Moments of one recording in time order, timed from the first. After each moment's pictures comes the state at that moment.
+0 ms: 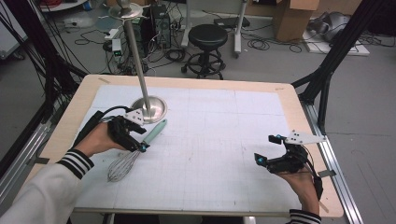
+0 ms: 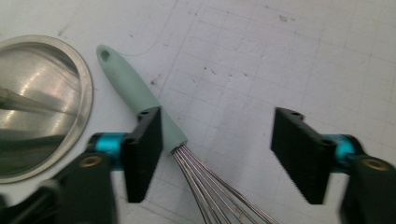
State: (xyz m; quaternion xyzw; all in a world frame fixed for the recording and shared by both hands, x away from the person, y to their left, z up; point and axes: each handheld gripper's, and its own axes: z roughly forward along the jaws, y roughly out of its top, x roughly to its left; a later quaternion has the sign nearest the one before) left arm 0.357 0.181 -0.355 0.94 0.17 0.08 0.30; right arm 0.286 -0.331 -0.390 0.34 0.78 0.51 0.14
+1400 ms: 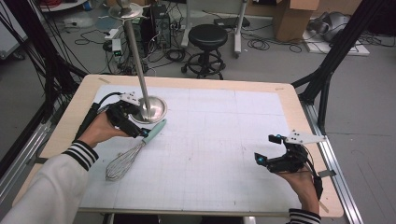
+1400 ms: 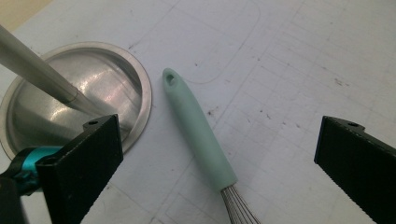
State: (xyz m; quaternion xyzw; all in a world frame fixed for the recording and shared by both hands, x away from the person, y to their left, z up) left arm 0.400 0.192 -0.360 0.89 0.27 0.09 0.34; right arm 0.288 -0.332 -0.391 0.34 0.78 0.51 0.14
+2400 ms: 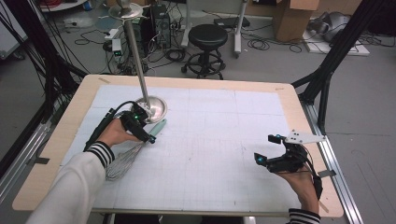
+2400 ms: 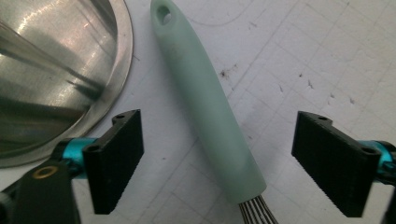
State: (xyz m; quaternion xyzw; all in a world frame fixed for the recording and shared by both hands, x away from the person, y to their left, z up) left arm 0.418 0.169 -0.408 0.92 0.30 0.04 0.24; right arm 0.289 -0.332 -0.392 0.33 0.78 0.51 0.14
